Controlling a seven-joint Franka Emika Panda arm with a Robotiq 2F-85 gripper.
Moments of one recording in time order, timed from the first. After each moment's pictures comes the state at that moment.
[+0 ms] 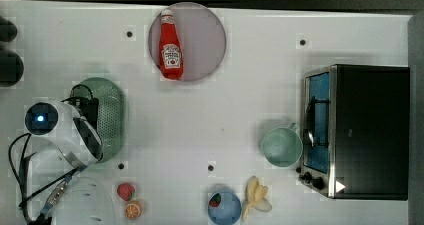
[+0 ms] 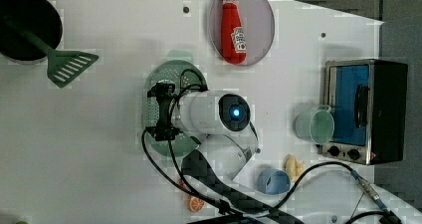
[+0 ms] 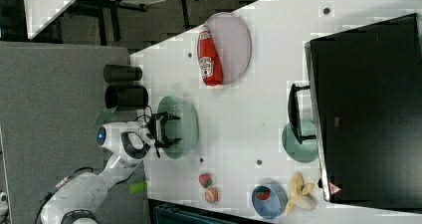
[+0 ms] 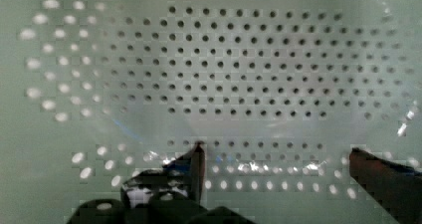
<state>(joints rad) 0.49 0.69 0.20 -1.94 0.00 1.09 1.45</state>
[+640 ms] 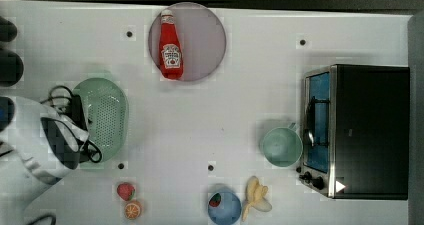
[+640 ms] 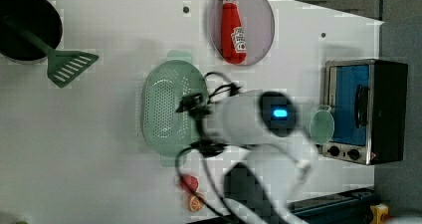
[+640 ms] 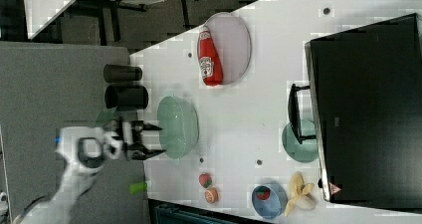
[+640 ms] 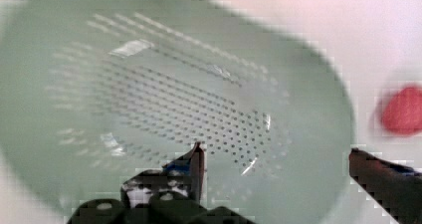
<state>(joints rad) 0.53 0.35 0.14 -1.98 -0.01 0.62 1.11</state>
